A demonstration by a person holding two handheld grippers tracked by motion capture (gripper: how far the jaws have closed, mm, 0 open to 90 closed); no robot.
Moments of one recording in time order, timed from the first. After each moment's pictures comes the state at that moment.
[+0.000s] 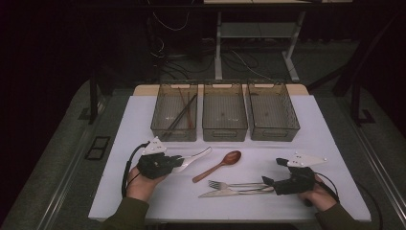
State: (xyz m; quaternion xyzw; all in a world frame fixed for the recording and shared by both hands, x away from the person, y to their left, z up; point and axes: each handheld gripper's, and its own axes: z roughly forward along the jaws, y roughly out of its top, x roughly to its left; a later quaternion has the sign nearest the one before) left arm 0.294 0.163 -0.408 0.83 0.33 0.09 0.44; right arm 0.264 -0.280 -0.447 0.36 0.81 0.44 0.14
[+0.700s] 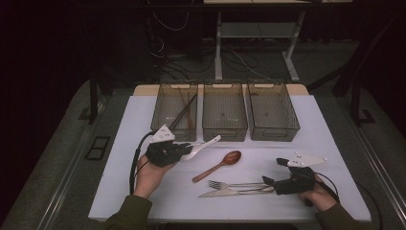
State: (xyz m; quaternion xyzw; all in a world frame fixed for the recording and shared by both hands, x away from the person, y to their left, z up) left arm 0.320 0.137 -0.389 0.82 0.31 0.11 0.47; right arm 0.264 -0.281 -0.447 0.36 0.81 0.44 0.14
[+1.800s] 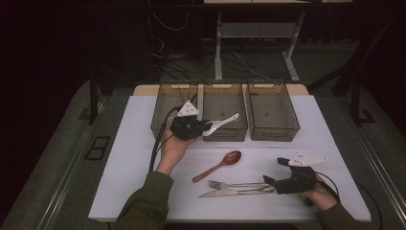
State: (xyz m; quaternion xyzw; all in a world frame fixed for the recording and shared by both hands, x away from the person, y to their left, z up) left arm 0.391 0.078 -0.372 0.83 0.28 0.14 0.47; right arm 0.266 -0.283 -0.447 0.36 0.81 0.44 0.13
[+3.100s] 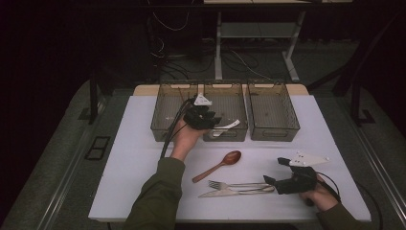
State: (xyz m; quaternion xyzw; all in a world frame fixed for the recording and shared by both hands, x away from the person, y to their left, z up) left arm 0.433 0.047 -0.389 0.83 0.31 0.13 0.44; right arm 0.265 -0.285 -0.446 0.36 0.81 0.45 0.14
